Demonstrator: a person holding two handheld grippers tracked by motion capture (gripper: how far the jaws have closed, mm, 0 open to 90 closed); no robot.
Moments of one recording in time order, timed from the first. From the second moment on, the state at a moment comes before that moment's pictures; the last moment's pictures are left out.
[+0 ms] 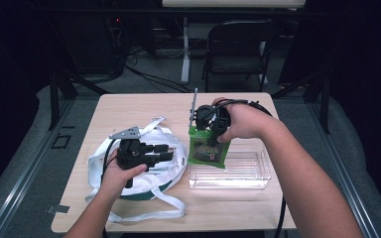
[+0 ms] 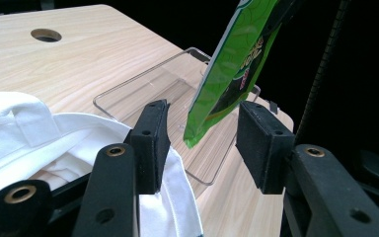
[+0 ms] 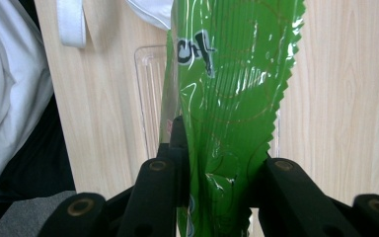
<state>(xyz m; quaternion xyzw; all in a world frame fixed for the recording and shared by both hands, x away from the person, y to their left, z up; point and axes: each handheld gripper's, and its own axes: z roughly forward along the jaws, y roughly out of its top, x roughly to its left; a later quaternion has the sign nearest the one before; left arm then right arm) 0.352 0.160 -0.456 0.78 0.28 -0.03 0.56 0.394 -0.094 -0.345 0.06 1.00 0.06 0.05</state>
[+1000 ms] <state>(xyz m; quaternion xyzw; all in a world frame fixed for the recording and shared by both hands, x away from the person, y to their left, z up) 0.356 0.166 -0.459 0.78 0.30 -0.02 0.55 0.403 -0.110 -0.361 0.04 0.99 0.05 0.12</state>
